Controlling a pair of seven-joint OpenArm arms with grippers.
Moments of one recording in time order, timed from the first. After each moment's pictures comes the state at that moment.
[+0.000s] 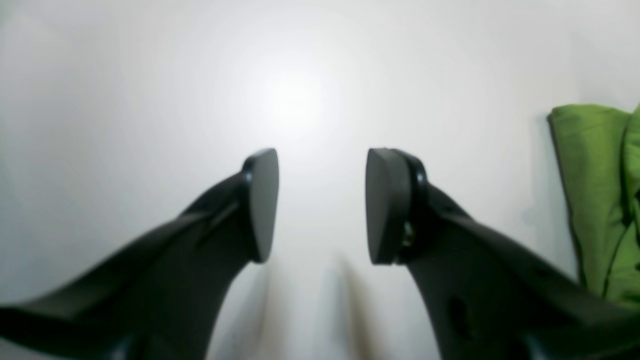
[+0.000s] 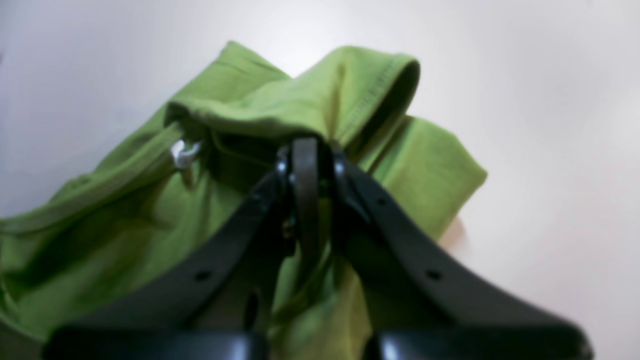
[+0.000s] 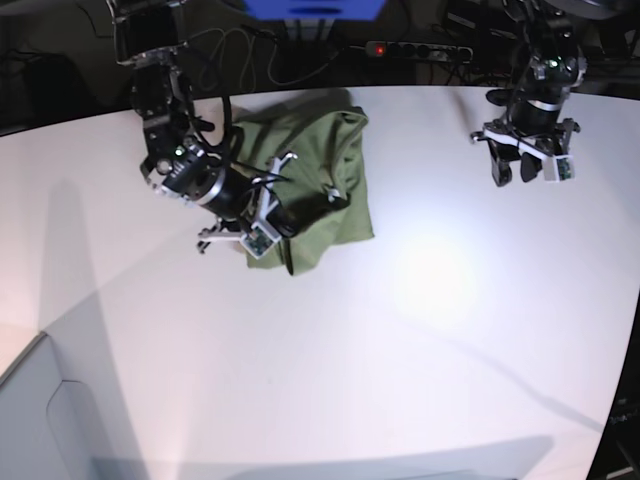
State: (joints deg) left arm 32.5 -11.5 -25.3 113.4 -27.4 -10.3 34.3; right arm -5.6 4.7 -10.0 99.2 6.1 35.5 -37.7
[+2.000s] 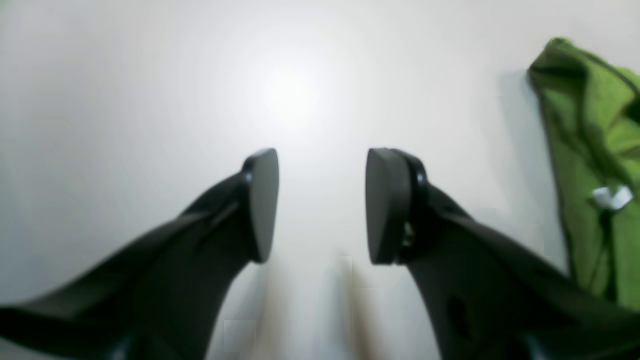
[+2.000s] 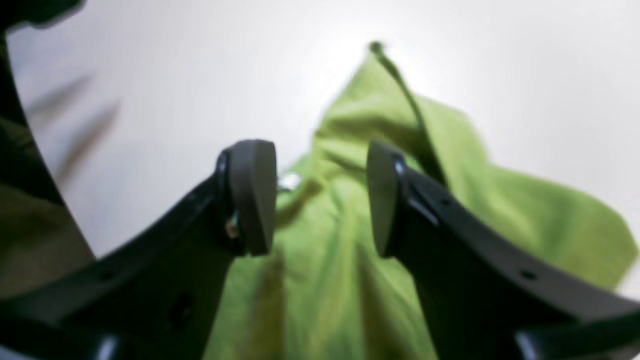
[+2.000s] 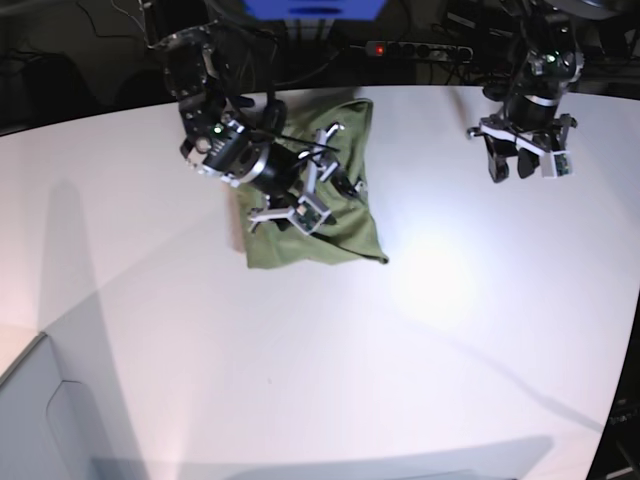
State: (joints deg) left arm 33.5 -10.7 -25.3 115.0 -27.4 -10.3 34.5; right arm -9.5 0.6 -16.0 101.8 6.3 35.4 -37.2
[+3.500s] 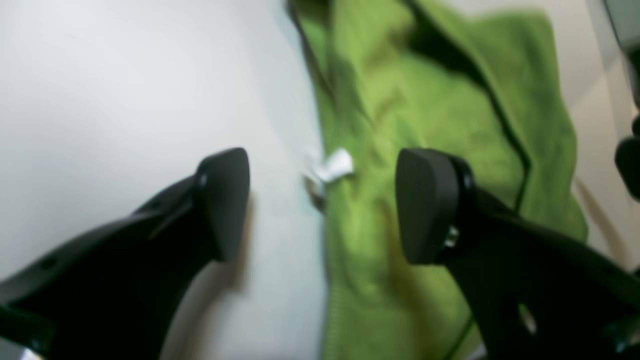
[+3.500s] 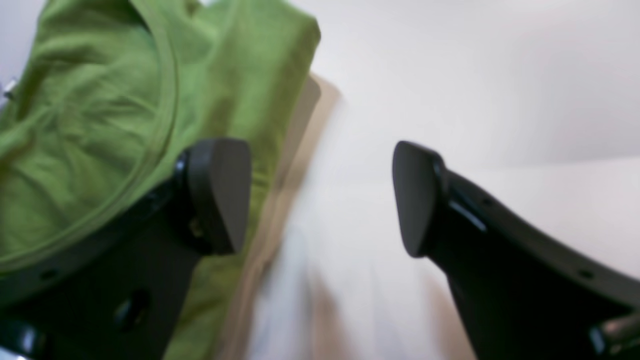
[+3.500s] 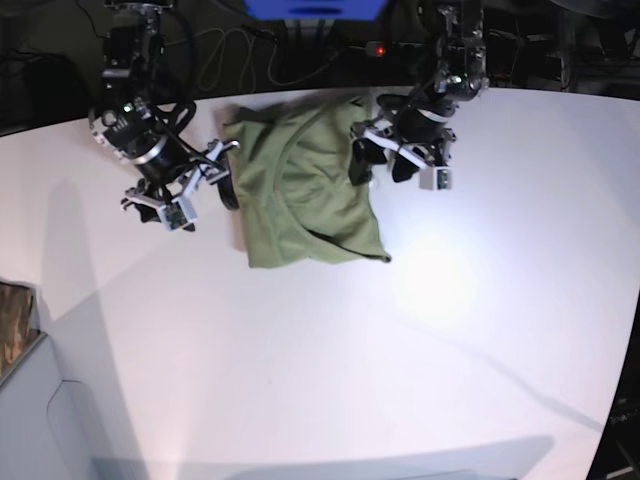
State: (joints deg) left arm 26.8 -0.7 -2.7 104.4 -27.2 -10.0 34.1; right arm -17.6 2.0 9.9 108.6 6.3 35.5 -37.6
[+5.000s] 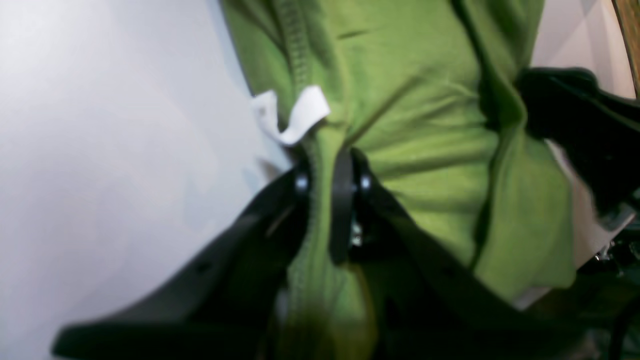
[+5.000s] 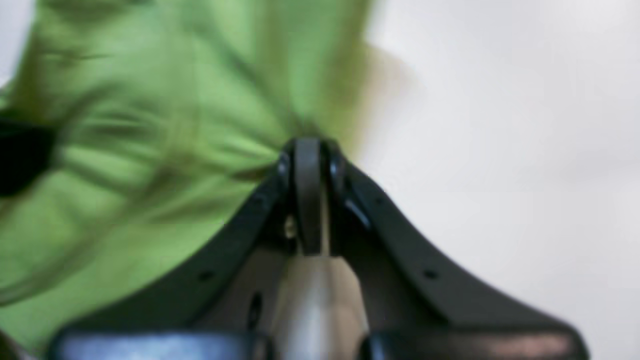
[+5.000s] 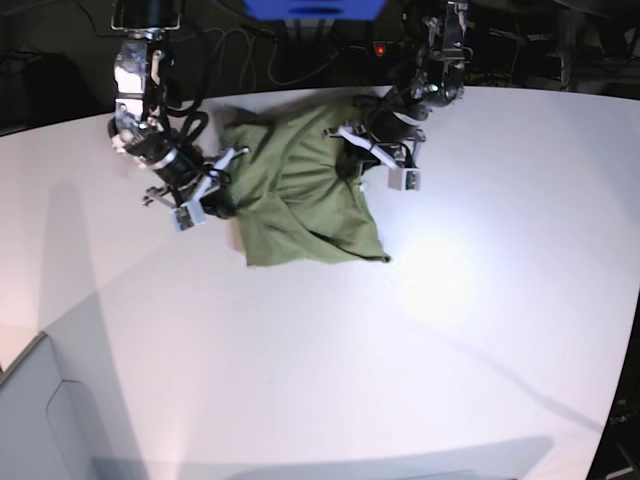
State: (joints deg) left arm 23.9 -0.7 1.7 96.4 -28.3 -10.7 32.4; right arm -13.4 2.2 10.3 91.9 6.3 36.0 -27.3
